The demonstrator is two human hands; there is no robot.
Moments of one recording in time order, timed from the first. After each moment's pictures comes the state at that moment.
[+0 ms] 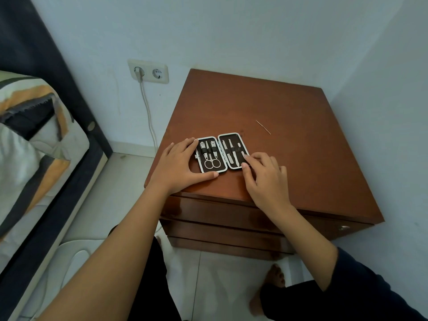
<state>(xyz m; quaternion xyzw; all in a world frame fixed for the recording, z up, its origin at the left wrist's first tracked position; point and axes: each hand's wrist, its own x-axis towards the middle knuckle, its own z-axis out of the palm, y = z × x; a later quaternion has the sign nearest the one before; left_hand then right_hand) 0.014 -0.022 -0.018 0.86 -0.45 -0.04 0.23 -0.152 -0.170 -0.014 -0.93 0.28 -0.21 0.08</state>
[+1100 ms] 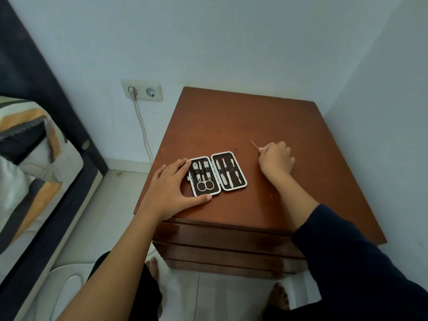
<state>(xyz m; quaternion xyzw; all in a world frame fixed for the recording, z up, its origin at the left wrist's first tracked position) 0.014 -0.021 -0.015 0.86 -0.45 -0.04 0.23 -0.084 -0.269 0.005 -0.83 0.51 -0.14 0.16</state>
